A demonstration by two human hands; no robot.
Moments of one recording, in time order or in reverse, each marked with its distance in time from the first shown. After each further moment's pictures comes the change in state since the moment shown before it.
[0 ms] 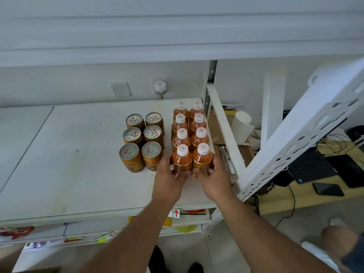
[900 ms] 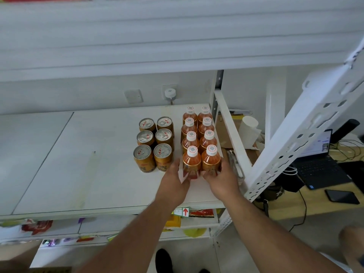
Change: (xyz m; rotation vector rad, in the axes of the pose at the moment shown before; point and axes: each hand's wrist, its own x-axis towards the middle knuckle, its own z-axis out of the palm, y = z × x) left_hand -0.007 -0.007 -0.021 0.314 -0.119 -0.026; right_hand -0.008 -0.005 -0.001 -0.032 0.012 0.017
